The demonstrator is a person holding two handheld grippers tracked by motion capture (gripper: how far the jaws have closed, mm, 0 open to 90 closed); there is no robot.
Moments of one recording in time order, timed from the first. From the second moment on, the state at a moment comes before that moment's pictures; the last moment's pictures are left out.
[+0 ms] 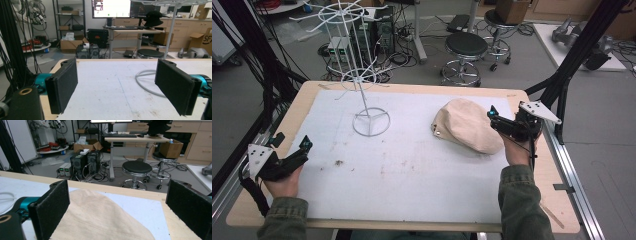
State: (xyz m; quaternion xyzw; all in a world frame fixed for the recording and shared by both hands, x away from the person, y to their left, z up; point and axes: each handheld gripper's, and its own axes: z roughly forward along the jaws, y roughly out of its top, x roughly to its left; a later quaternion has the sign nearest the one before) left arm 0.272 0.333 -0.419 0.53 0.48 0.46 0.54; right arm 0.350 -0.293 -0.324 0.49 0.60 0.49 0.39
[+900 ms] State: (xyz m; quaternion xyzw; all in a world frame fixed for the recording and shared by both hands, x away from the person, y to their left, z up) left arm 0.273 0.333 -0.420 0.53 0.48 0.45 0.54; right arm 0.401 -0.290 -0.337 0.50 0.64 0.45 0.37
